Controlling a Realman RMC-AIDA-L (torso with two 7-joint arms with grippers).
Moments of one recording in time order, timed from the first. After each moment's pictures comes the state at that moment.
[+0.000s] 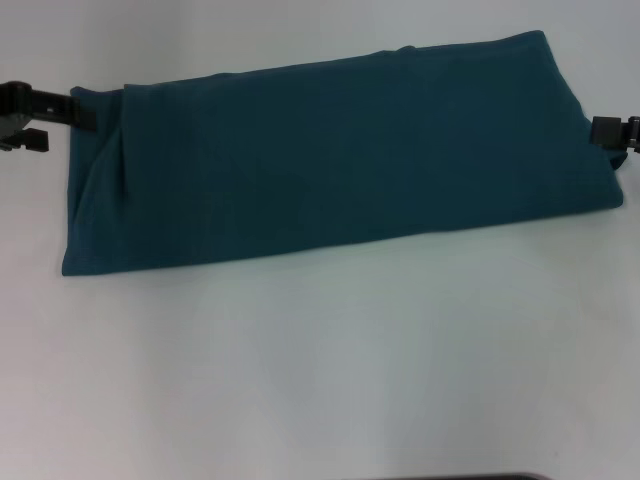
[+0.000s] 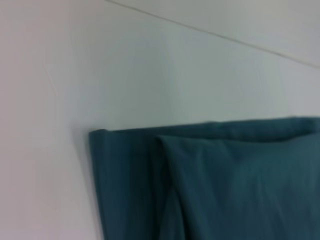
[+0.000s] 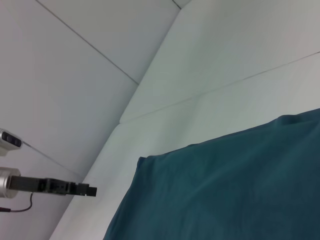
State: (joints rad) left arm -0.70 -1.89 -2.51 -0.79 -0.64 1.53 -2.56; right arm 0.43 1.87 -0.47 -0.65 -2.10 -1.74 2.03
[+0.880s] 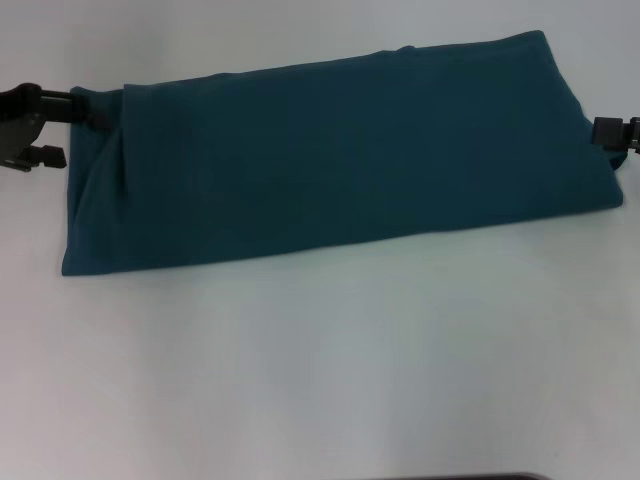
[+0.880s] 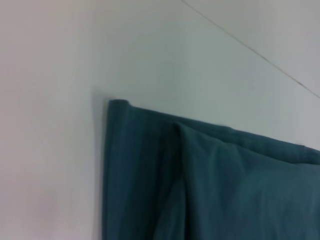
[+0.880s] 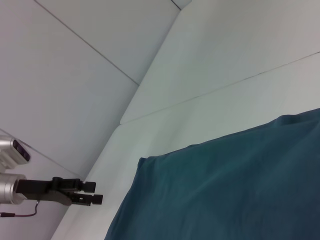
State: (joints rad) left arm -0.69 -1.92 -2.55 -0.76 -0.64 1.50 -2.71; right arm 0.43 1.87 -0.47 -0.65 -2.10 -1.75 2.03
